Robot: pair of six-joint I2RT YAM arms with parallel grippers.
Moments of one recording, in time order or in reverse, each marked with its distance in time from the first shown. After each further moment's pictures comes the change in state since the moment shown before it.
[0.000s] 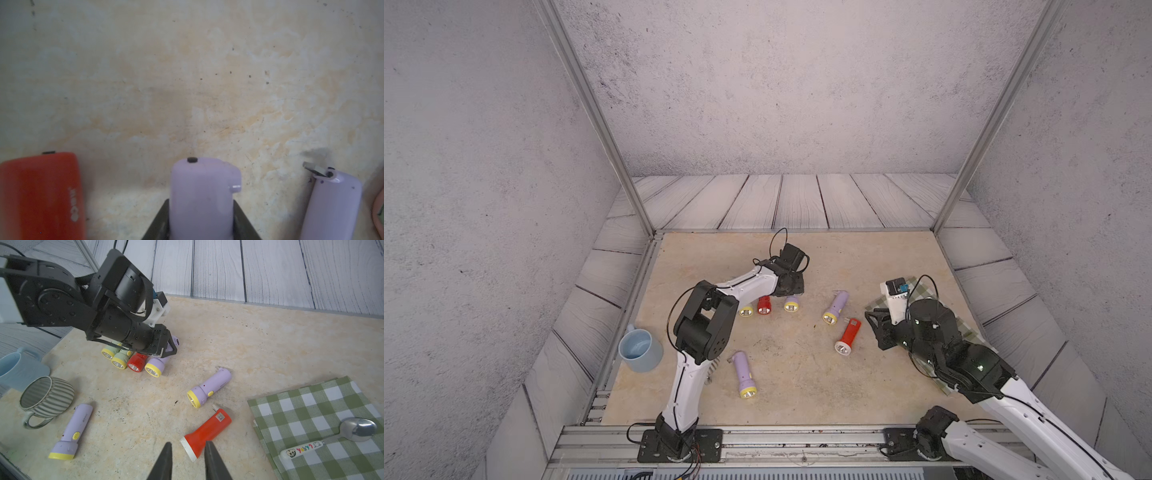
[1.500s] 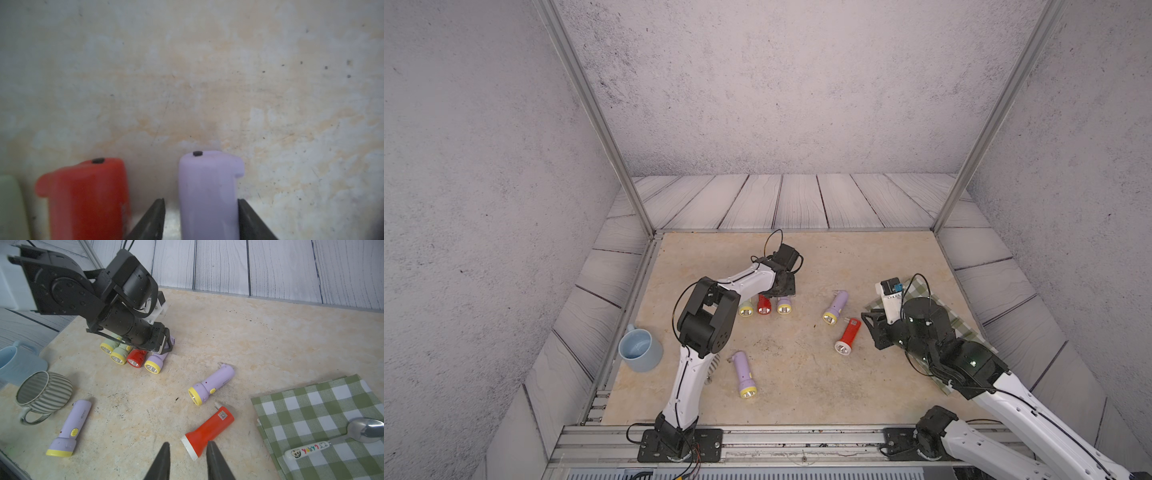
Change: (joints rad) left arm 0.034 0.034 0.046 -0.108 -0.059 0.054; right arm -0.002 0.031 -0.010 0.014 -0.014 -0.003
